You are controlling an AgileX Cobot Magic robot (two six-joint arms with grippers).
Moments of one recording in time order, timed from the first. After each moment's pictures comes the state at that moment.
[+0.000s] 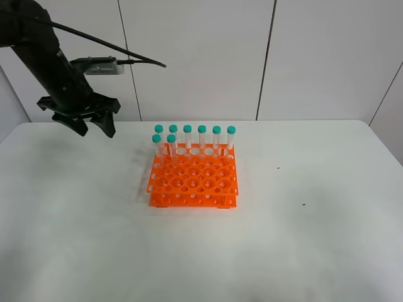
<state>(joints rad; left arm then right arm) -0.12 1.85 -1.57 -0.06 1.01 0.07 0.05 0.01 -0.50 0.07 1.03 -0.06</state>
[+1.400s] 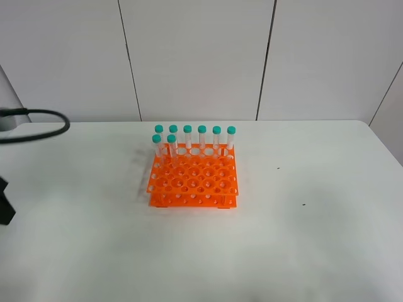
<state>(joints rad) -0.01 0.97 -0.80 -0.04 1.17 0.05 0.05 0.01 -0.50 0.07 1.03 -0.06</state>
